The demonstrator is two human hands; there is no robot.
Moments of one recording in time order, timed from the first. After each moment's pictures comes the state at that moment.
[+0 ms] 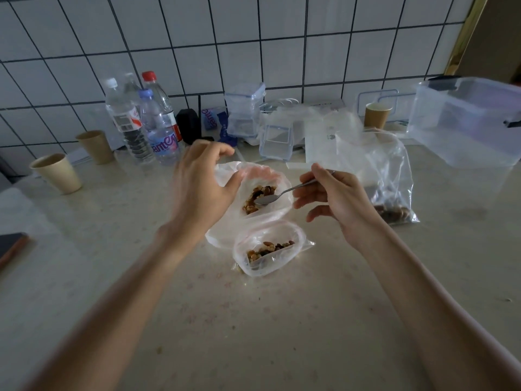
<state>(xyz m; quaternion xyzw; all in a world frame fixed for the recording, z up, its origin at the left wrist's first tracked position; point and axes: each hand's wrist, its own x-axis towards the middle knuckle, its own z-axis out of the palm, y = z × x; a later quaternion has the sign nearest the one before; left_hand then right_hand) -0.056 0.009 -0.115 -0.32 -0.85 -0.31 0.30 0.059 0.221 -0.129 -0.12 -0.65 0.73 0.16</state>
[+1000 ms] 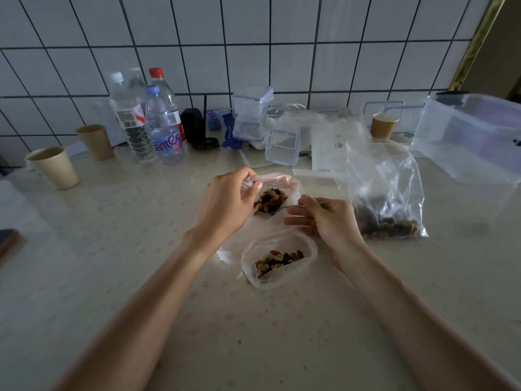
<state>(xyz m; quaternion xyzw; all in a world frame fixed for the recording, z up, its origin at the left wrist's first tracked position) -0.084 0.033 -0.153 -0.33 -0.86 -0.35 0.19 0.035 0.201 -0.166 -0.22 -0.65 0.71 0.18</state>
